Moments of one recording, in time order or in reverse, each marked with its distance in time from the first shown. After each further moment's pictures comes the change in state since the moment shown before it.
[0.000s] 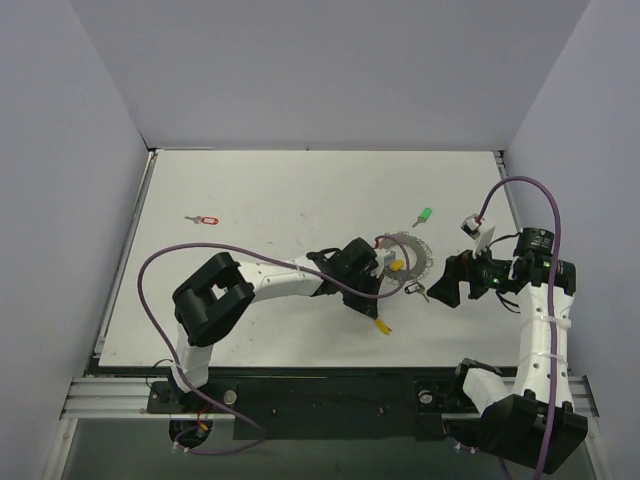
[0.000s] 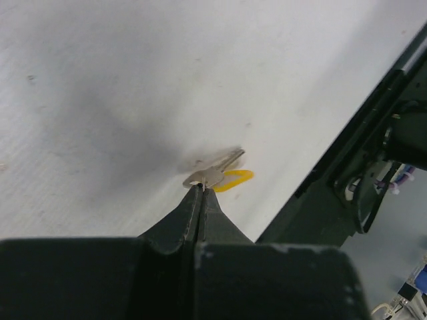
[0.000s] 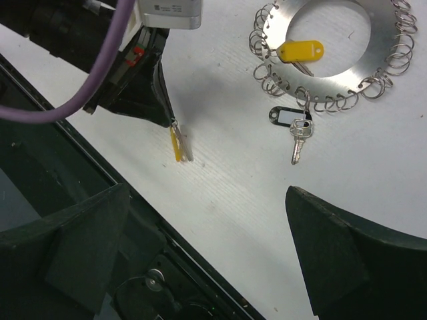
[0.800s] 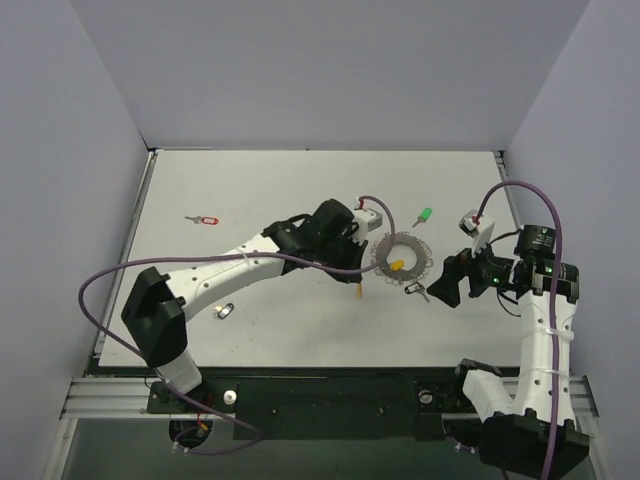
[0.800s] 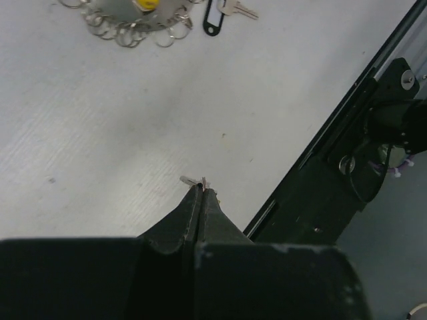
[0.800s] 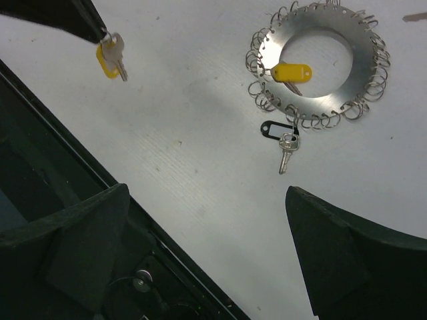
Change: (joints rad) left arm 0.133 -0.325 0.114 -0.347 -0.111 0.247; right arm 0.075 -0.056 0.071 -0.006 0.022 -0.002
